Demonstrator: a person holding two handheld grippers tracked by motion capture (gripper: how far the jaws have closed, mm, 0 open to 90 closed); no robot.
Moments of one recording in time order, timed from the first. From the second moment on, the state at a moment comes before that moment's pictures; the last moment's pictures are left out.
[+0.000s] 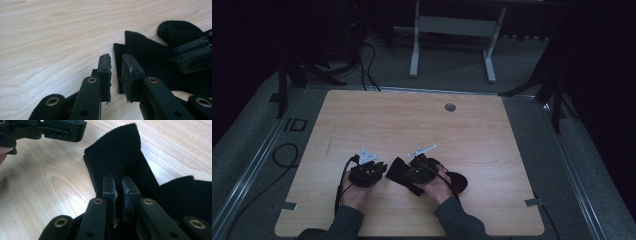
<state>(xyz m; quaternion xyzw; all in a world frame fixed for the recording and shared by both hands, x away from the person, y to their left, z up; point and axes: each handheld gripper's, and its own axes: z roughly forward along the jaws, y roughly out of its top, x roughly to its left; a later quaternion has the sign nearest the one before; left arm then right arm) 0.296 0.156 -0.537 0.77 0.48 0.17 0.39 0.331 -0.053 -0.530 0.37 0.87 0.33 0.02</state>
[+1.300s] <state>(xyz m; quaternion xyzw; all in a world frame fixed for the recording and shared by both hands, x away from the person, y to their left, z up) 0.302 0.127 -0.552 0.82 0.43 0.17 0.35 0.338 -0.105 -0.494 0.38 0.84 0.37 0.07</state>
